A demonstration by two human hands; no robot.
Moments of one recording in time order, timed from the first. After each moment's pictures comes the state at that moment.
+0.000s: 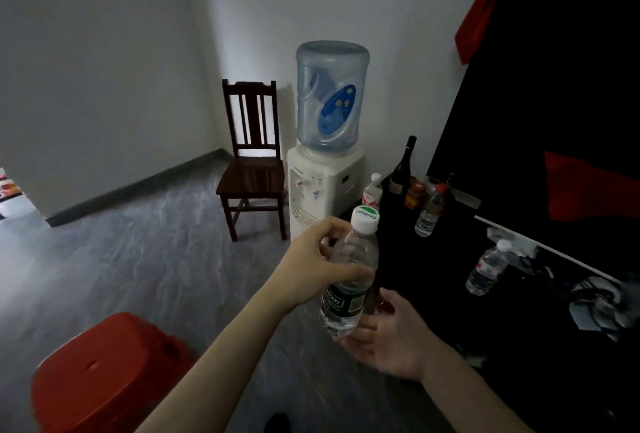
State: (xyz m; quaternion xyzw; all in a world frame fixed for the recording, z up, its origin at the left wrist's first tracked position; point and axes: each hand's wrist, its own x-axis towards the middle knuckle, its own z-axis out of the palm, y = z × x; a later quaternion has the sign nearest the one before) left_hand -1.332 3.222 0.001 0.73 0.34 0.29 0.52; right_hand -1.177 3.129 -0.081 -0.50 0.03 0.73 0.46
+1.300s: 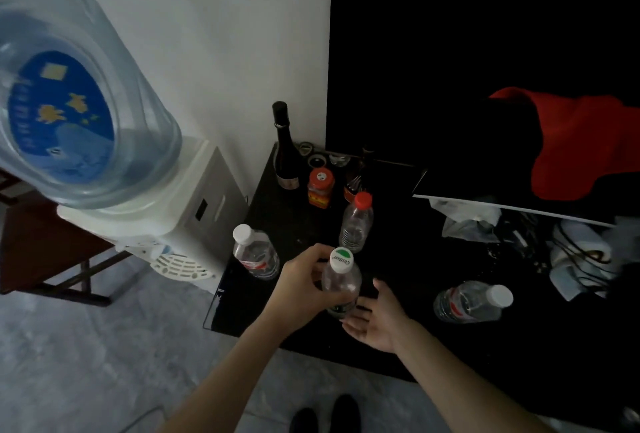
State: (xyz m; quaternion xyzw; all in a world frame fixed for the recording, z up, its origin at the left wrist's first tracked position) left_hand -0.950 3.524 -0.210 0.80 0.23 0.07 0.55; right_hand -0.847 3.385 -0.287 -0.53 0.33 0.56 0.55
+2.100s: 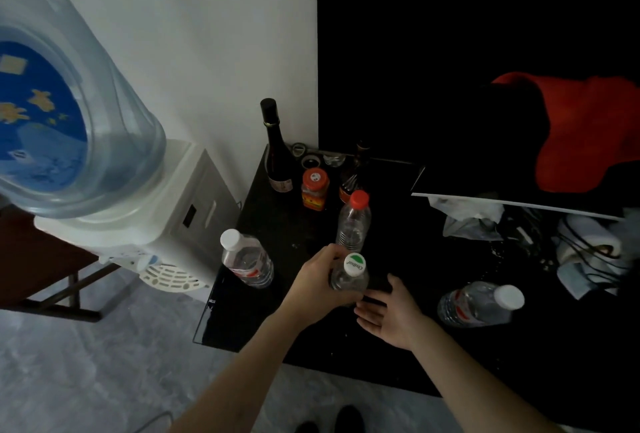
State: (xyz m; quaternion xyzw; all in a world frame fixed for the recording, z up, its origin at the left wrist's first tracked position) left_hand -0.914 3.528 -0.282 0.84 0.18 0.04 0.51; right_hand -0.819 3.373 -0.320 -0.52 0.31 0.52 0.60
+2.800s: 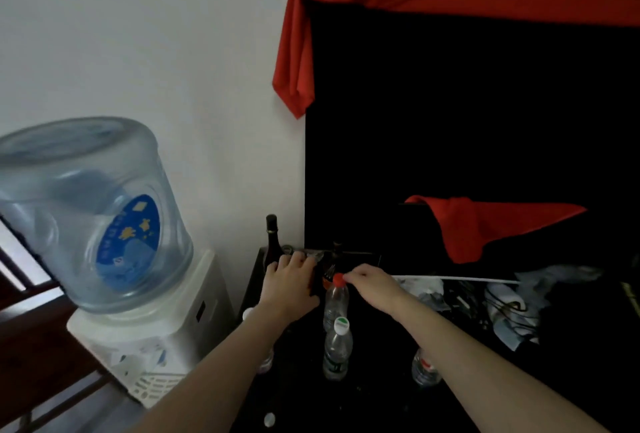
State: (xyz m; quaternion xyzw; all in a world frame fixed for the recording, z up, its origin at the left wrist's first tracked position) left_hand -0.926 3.564 -0.081 0.99 0.14 0.00 0.07; right_hand -0.830 3.402 -0.069 -0.87 -0.16 0.28 0.37
